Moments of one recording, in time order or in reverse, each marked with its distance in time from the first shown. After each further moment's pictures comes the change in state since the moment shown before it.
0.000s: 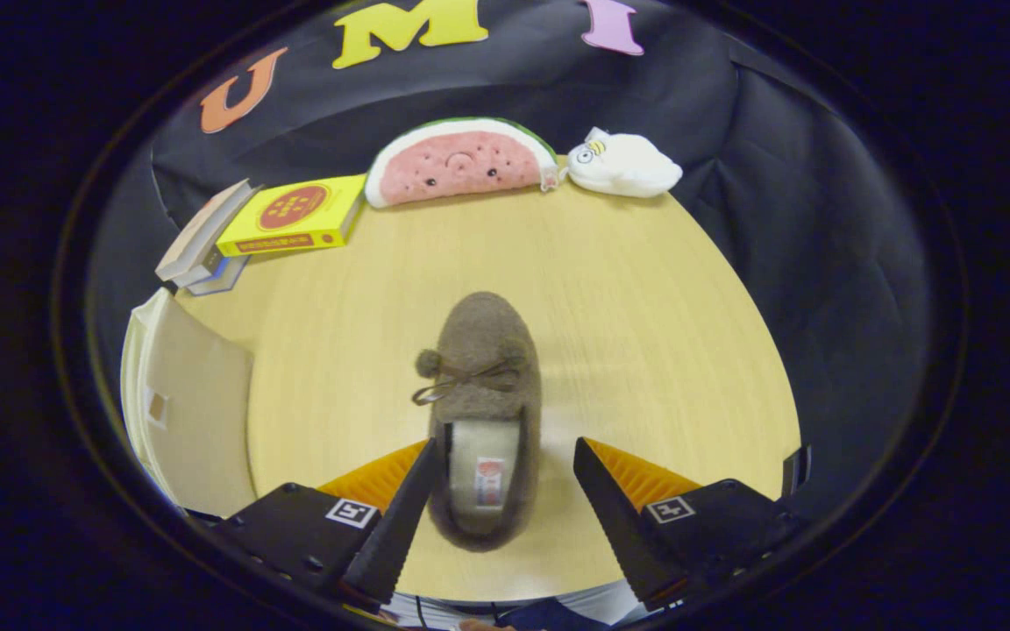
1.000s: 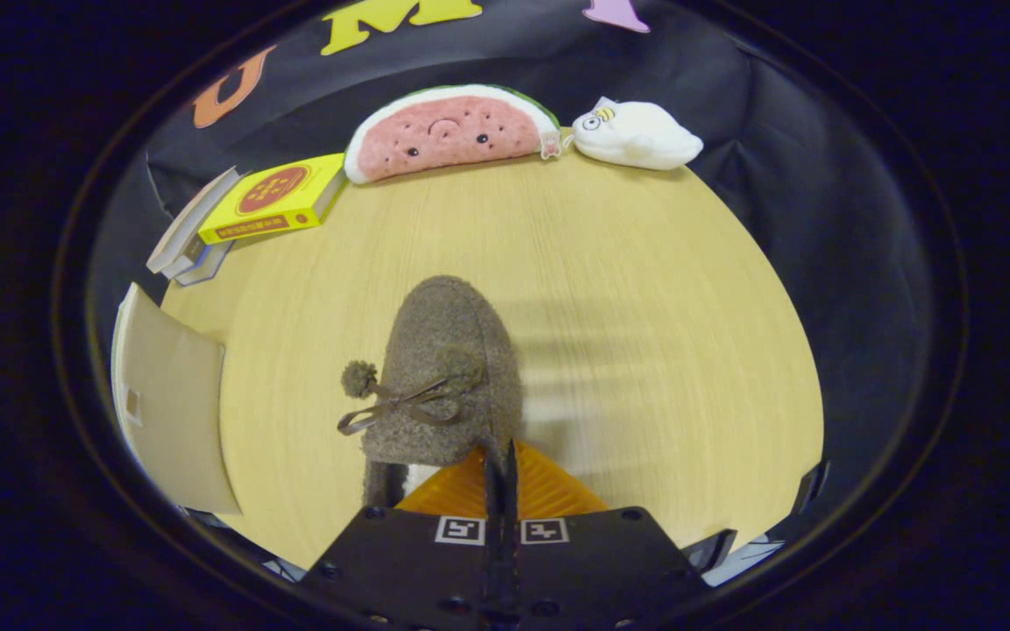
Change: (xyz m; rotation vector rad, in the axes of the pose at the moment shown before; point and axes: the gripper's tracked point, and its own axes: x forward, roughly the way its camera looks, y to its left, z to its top) arm 0.023 0.000 0.006 -0.019 0.030 0.057
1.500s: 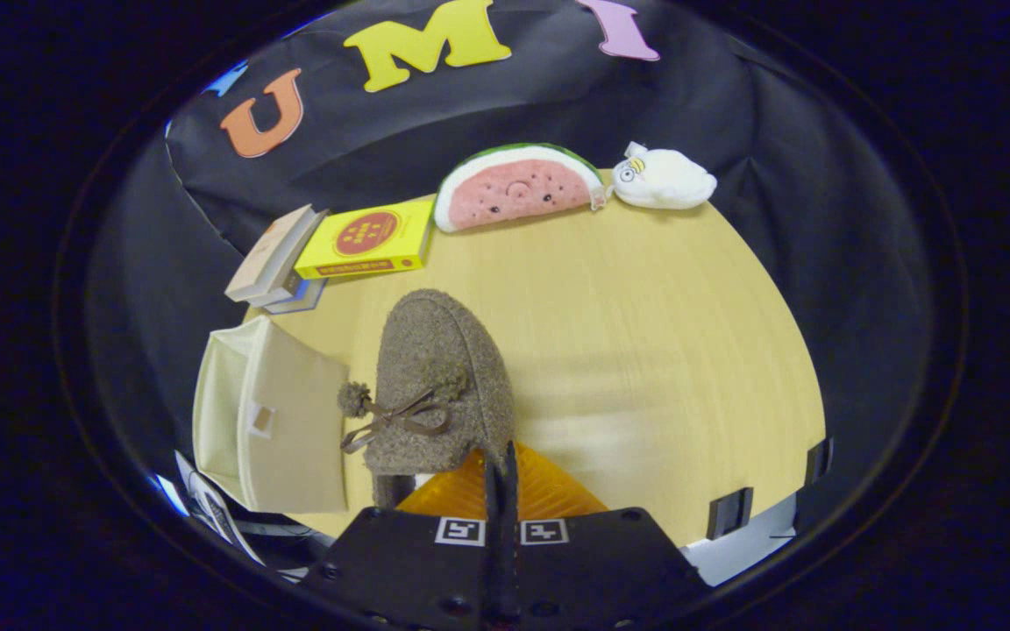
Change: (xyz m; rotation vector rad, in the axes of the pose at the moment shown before) arm -0.133 0.084 0.004 0.024 -0.068 0.190
